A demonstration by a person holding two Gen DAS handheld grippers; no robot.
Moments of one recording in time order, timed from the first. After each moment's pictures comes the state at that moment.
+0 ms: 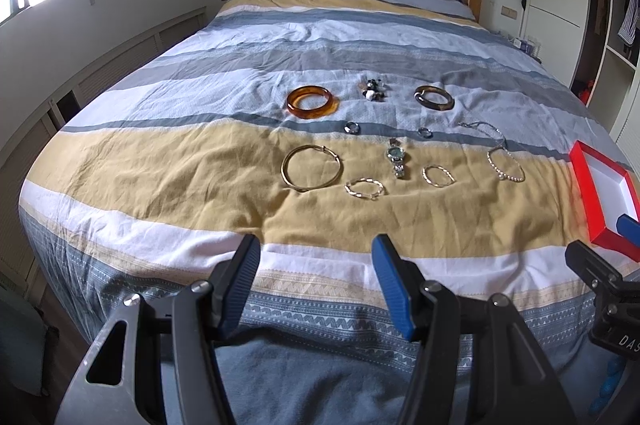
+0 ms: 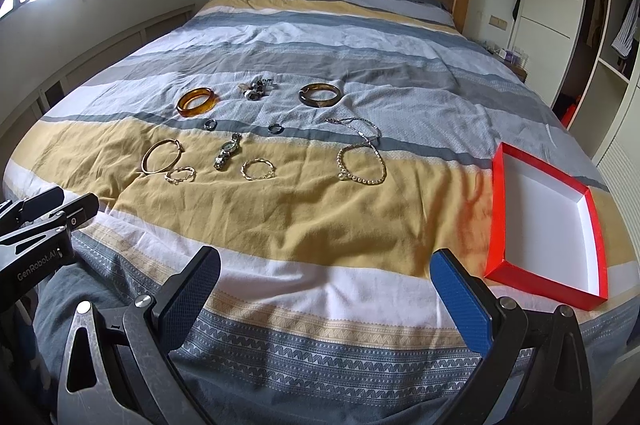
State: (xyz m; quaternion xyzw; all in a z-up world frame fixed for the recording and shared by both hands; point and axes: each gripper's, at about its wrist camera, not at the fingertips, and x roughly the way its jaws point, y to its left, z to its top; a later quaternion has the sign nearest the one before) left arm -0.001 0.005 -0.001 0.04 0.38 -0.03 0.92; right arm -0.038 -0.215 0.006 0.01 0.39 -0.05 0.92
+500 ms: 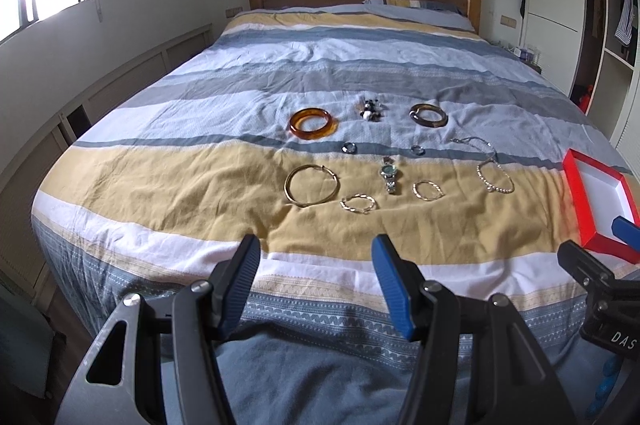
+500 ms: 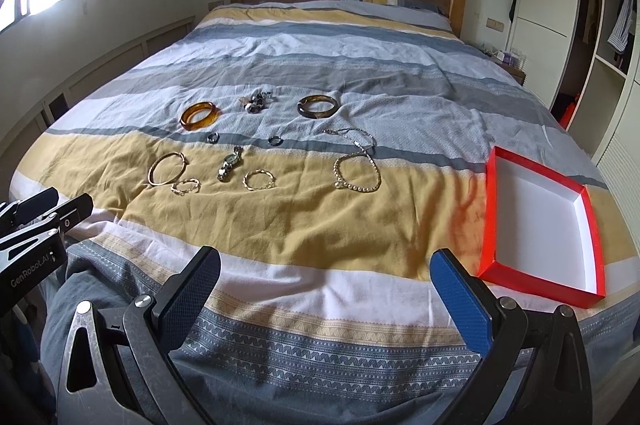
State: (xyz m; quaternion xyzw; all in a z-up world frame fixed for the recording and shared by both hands) left arm -0.020 -0.003 0.031 0.05 0.36 -0.03 0.93; right arm -0.051 -0.222 0.023 0.03 0.37 -0.05 0.93
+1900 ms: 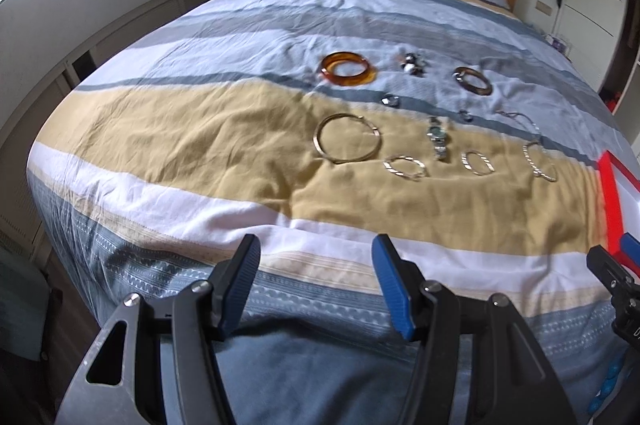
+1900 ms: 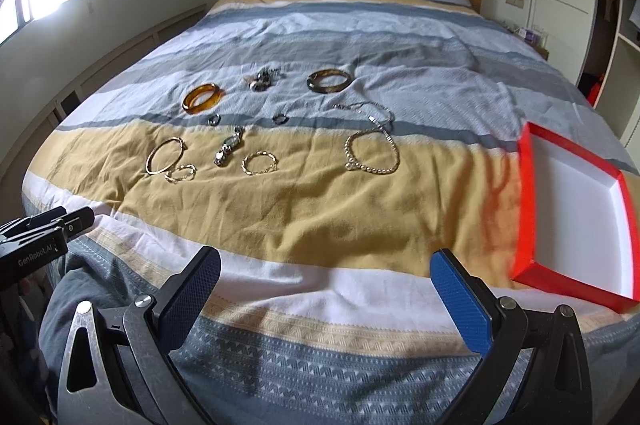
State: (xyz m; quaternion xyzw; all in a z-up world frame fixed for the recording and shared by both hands) left arm 0.024 0.029 -0.015 0.01 0.45 0.01 0.89; right arm -0.008 -0.238 -0.018 0.05 0.42 -0.01 0.91
